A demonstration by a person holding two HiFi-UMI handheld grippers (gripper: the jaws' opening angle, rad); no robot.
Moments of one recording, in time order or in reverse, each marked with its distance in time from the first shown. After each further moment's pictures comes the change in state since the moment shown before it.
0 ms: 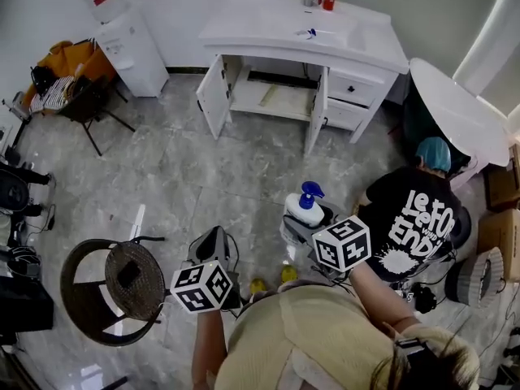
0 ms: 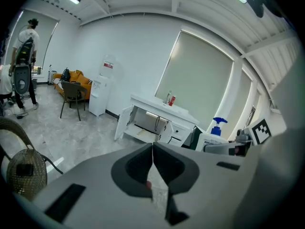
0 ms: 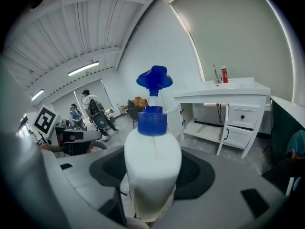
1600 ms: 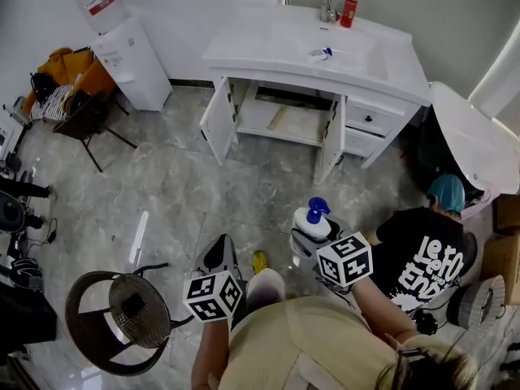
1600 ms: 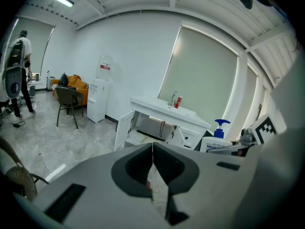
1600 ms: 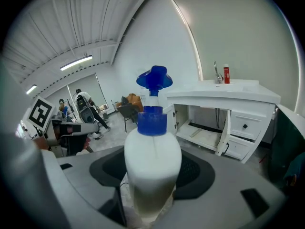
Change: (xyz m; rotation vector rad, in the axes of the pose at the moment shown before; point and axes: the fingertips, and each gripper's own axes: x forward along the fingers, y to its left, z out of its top) left arm 0.136 0.023 0.080 0.036 -0.017 0.039; right arm 0.098 -0.094 0.070 -0.023 0.047 -0.059
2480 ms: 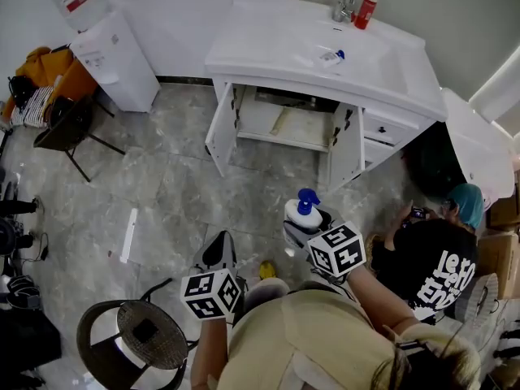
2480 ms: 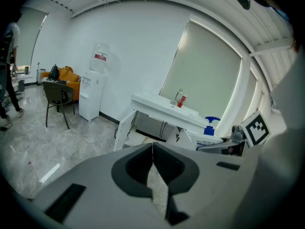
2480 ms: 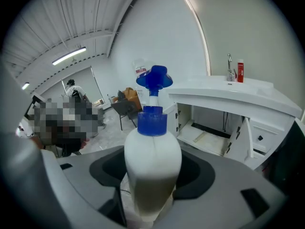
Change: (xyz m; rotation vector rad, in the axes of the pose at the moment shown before) left arm 0.114 0.087 0.078 -0.009 0.077 -0.083; right arm 0.151 -0.014 0.089 -0.008 0.079 -0.020
